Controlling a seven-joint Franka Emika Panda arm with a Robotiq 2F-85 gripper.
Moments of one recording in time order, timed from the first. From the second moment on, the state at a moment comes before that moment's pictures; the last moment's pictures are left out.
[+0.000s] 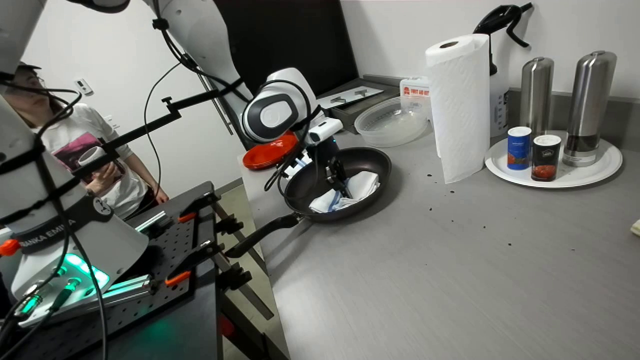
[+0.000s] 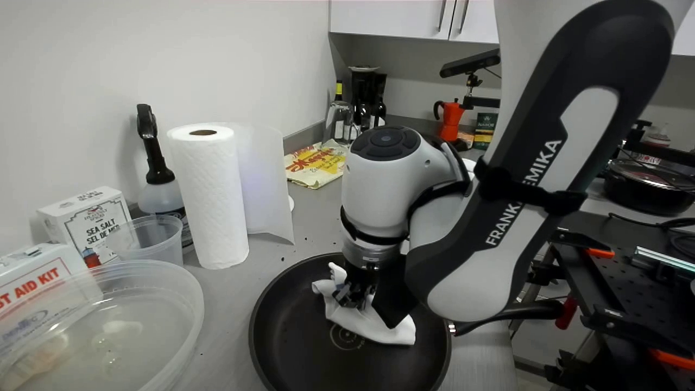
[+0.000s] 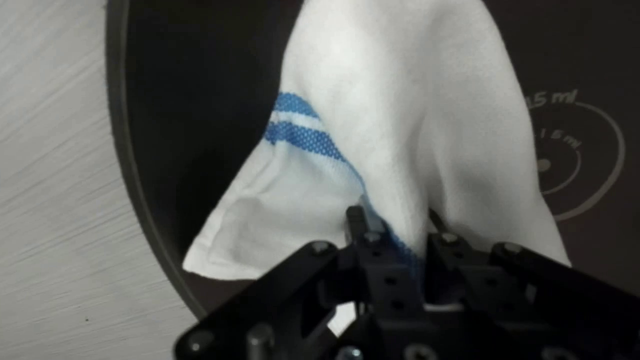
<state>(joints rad) 0.63 0.92 -0.40 -2.19 0.19 3.04 0.69</state>
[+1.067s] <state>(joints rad) 0.53 0.86 -0.17 -2.13 0.19 3.01 0.67</state>
